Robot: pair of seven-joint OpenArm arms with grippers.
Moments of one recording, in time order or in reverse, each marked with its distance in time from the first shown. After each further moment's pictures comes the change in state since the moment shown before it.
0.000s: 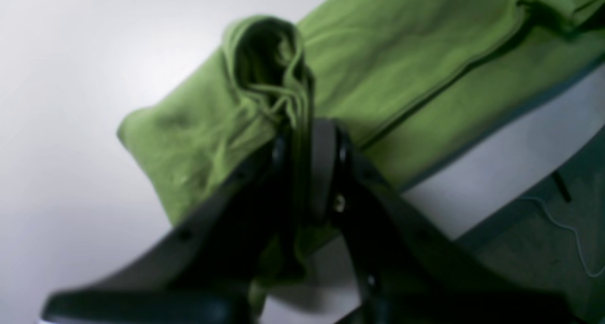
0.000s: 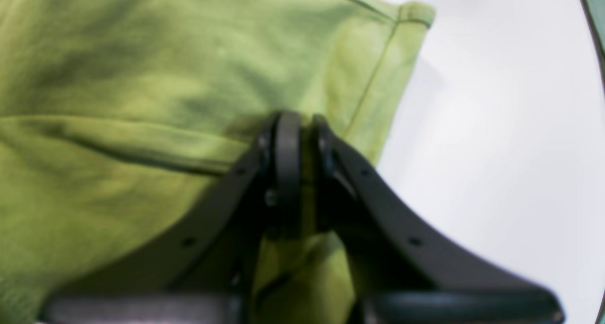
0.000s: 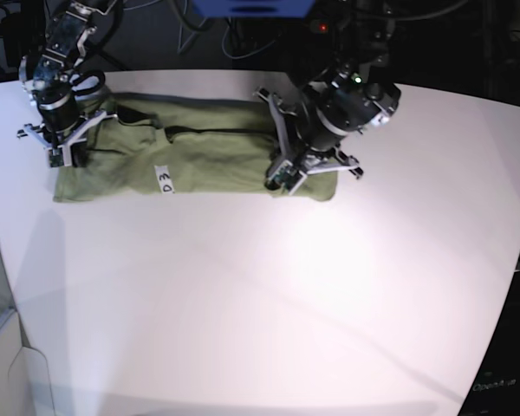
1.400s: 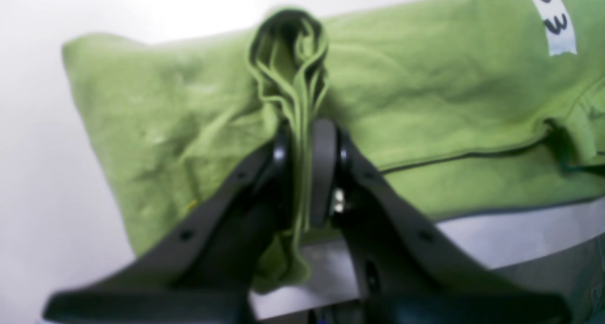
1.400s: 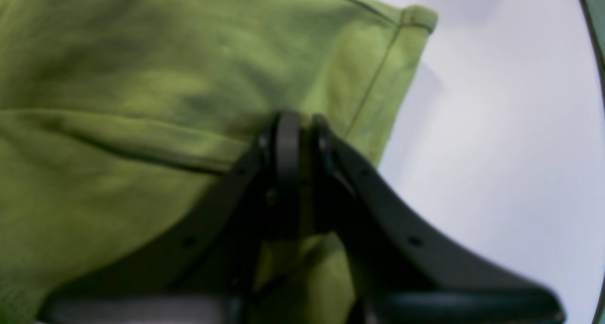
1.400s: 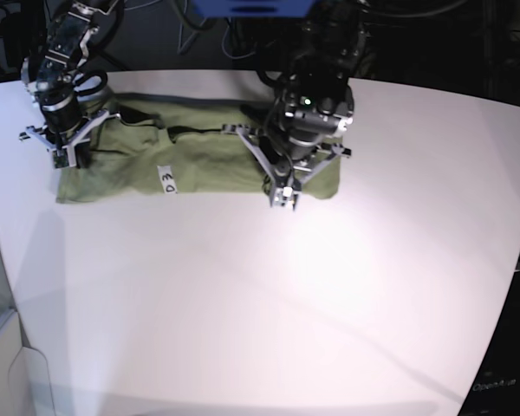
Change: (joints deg) left arm -5.1 -0.1 12.2 -7.2 -1.1 40.4 8.6; right arm -0.2 -0.2 -1.1 0.1 -2.4 -0.1 1.1
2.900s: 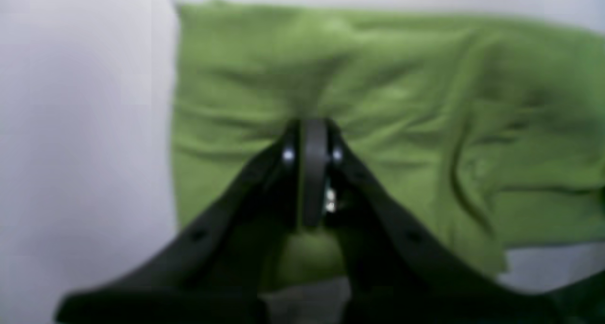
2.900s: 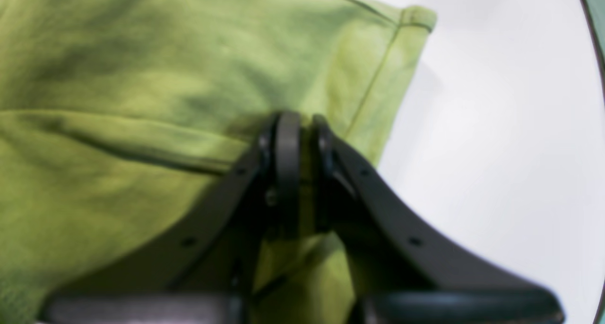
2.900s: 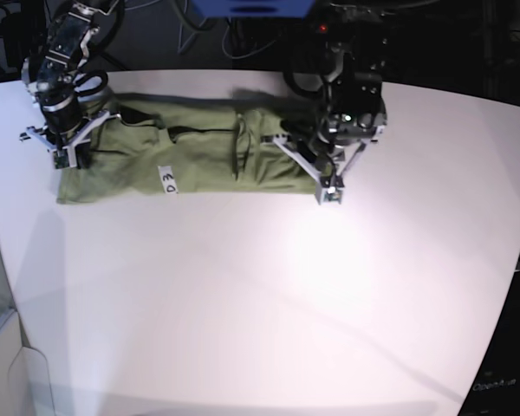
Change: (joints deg) left arm -1.2 -1.0 -12.7 -7.7 -9.0 -0.3 -2.4; right arm 0.2 -0.1 0.0 0.0 0.0 0.0 0.0
